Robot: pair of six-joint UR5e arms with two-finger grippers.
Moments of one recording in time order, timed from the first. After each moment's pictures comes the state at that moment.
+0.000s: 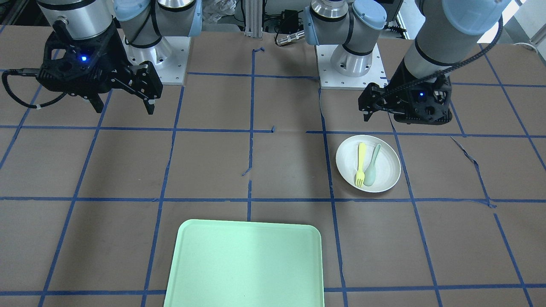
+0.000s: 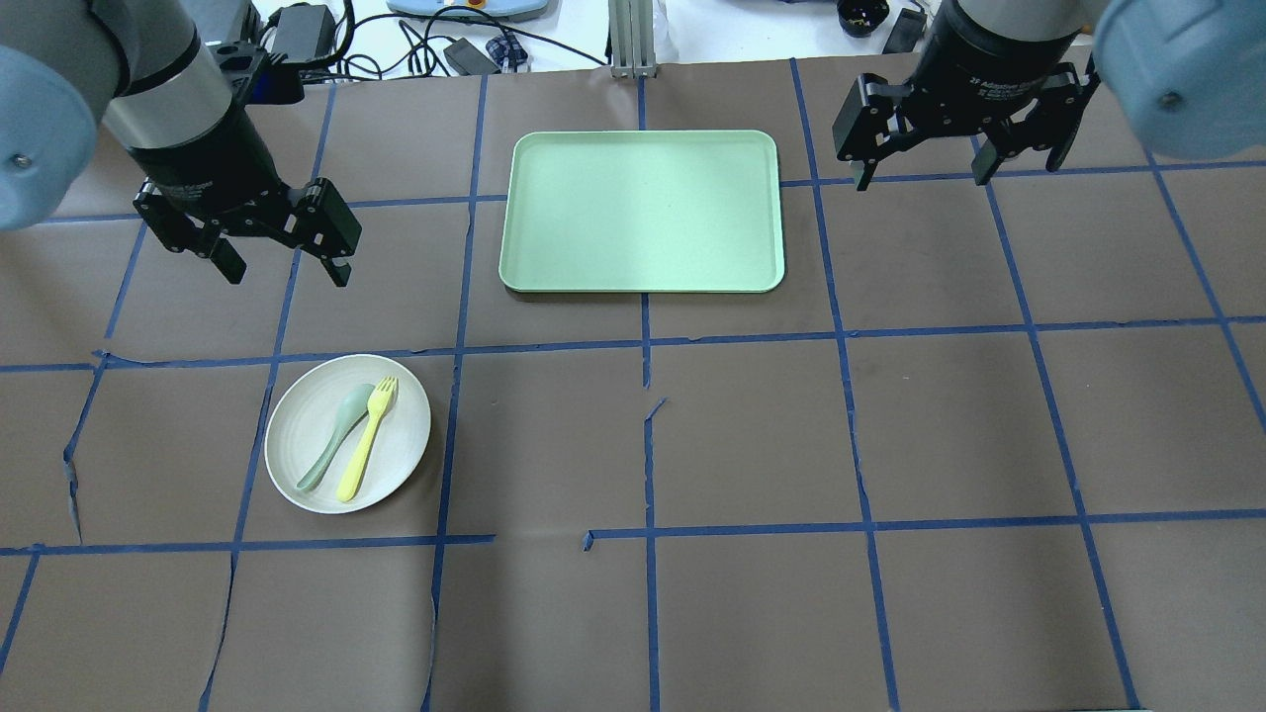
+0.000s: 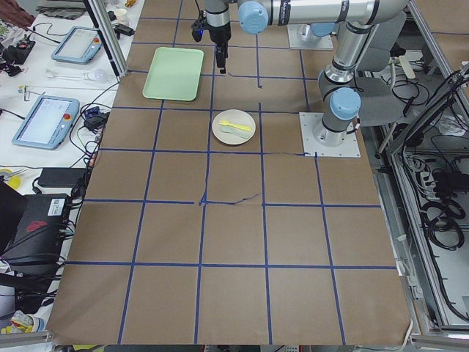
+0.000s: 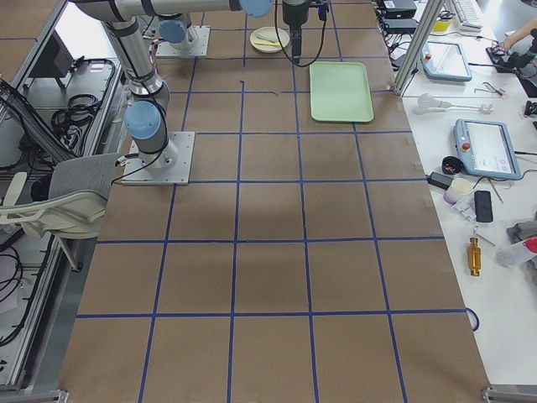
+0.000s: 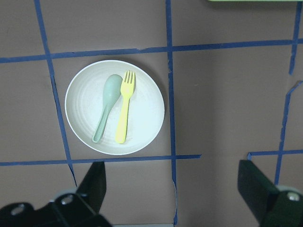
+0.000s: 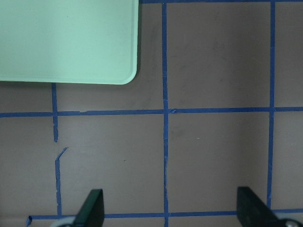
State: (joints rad) left arm -1.46 -1.60 -1.61 -1.60 1.61 0.18; right arm 1.61 -1.56 1.51 -1.61 -1.58 0.04
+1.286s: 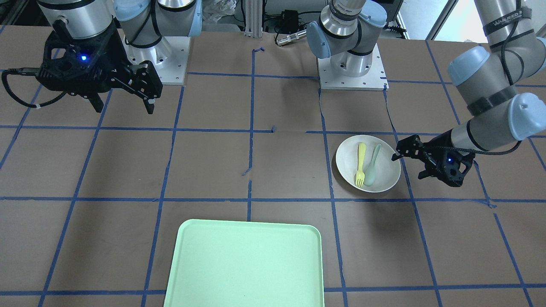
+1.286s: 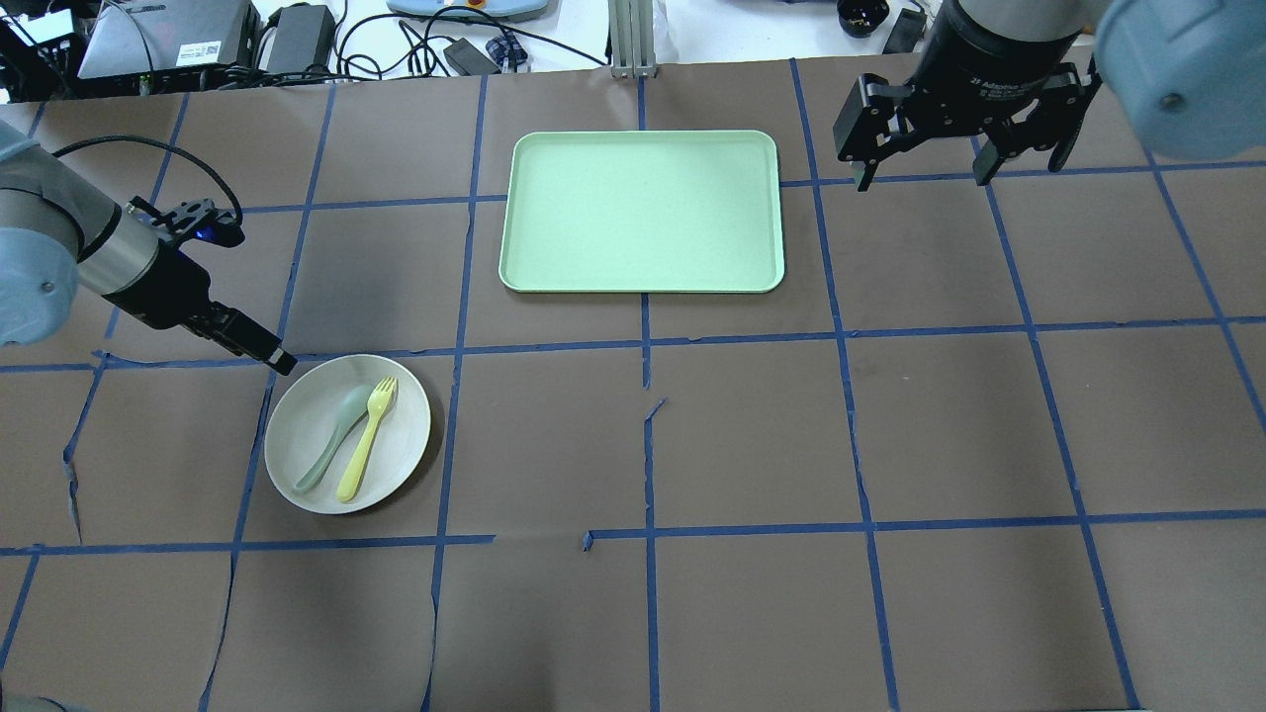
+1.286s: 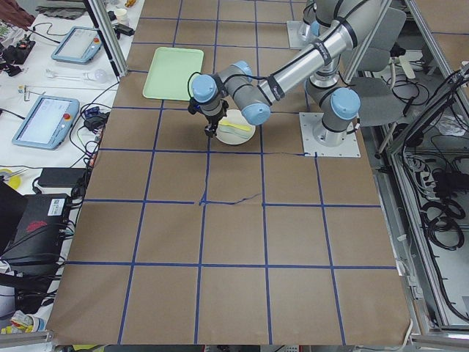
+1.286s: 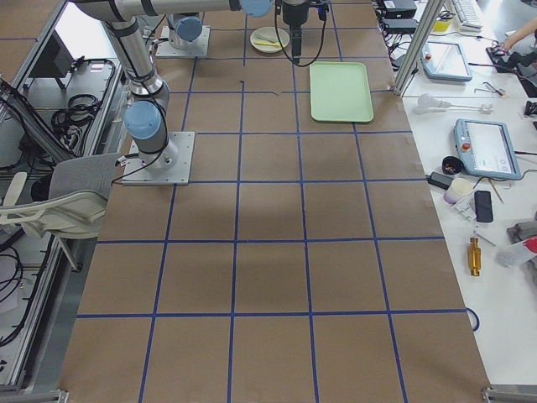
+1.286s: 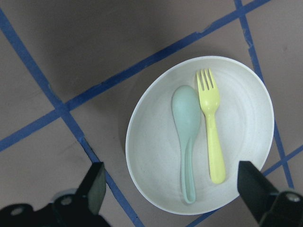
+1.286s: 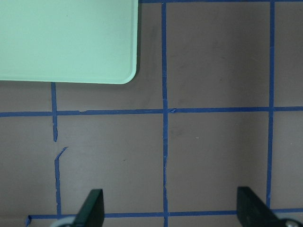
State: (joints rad) left arm -1.10 -1.82 -1.87 -1.29 1.37 0.98; right arm 1.61 -1.56 1.51 -1.61 -1.59 0.04
